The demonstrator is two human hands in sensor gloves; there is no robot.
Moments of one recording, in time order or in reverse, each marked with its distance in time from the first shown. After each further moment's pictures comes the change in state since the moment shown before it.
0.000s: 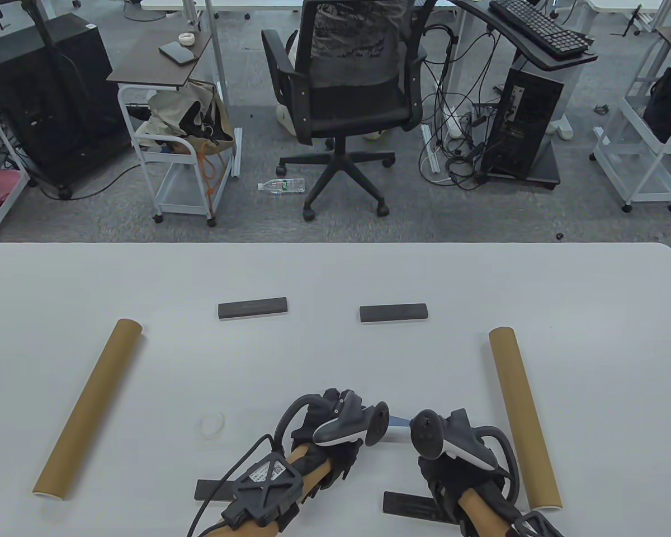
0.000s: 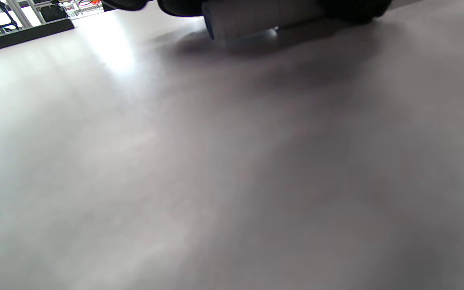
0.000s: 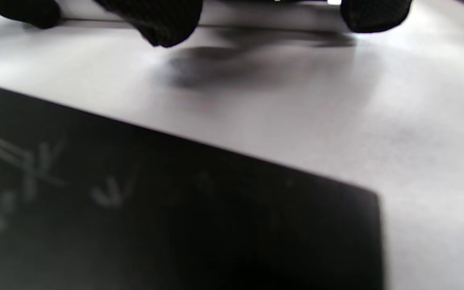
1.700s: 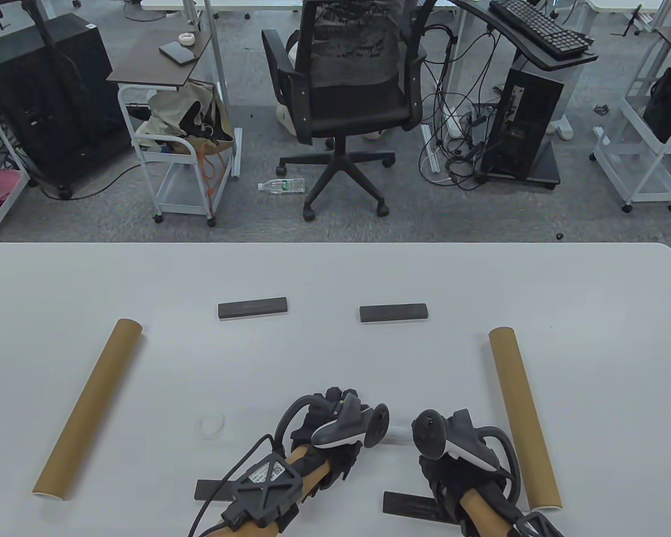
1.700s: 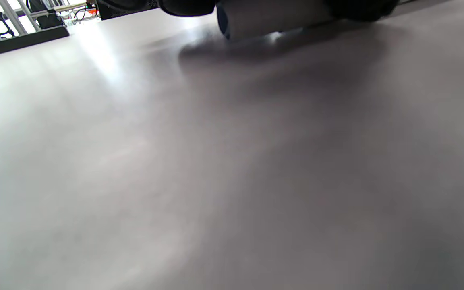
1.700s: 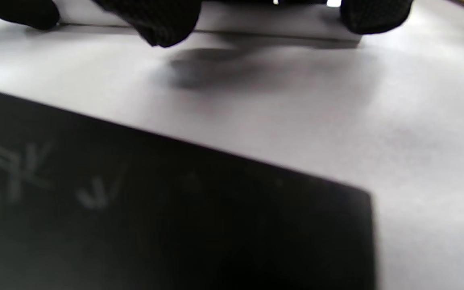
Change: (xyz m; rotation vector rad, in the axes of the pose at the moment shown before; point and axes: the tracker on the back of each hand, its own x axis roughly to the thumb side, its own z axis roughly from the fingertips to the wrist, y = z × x) left_hand 0.000 0.002 0.002 0.017 -0.011 0.003; right_hand -0.001 0.000 0.000 -0.026 0.009 0.004
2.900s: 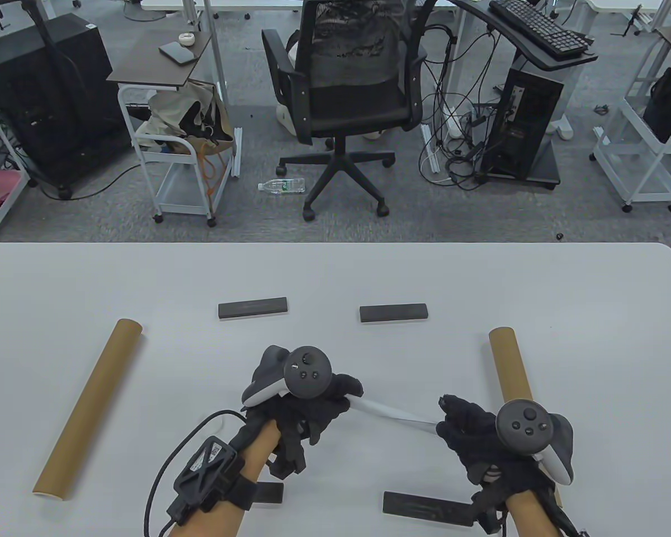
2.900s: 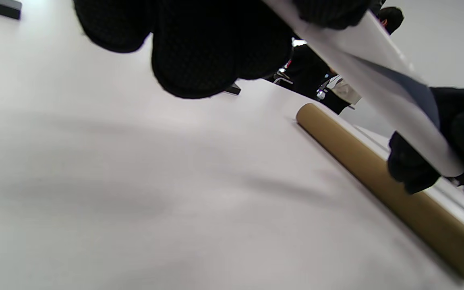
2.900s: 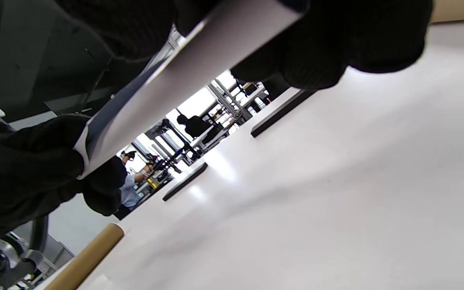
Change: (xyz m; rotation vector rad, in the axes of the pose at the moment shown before) left_hand -0.089 0.067 0.034 0.137 -0.276 0.715; right_hand -0.064 -0.043 0.040 -0.410 -0.240 -0.740
